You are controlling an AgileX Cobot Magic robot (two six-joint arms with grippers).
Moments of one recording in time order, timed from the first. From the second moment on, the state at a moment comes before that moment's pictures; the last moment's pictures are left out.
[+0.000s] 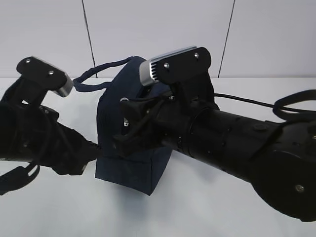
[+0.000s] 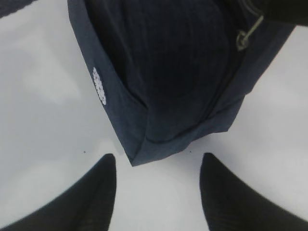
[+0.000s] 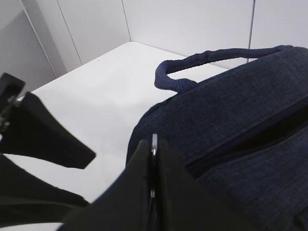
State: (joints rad) left arm -0.70 1.31 -0.67 -0.03 0.27 -0.02; right arm 0.83 1.58 -0.76 0.17 -0.48 0.00
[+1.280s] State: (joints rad) left arm -0.73 1.47 -0.67 -0.02 0.00 -0.02; right arm 0.80 1.58 -0.77 0.26 -0.48 -0.08
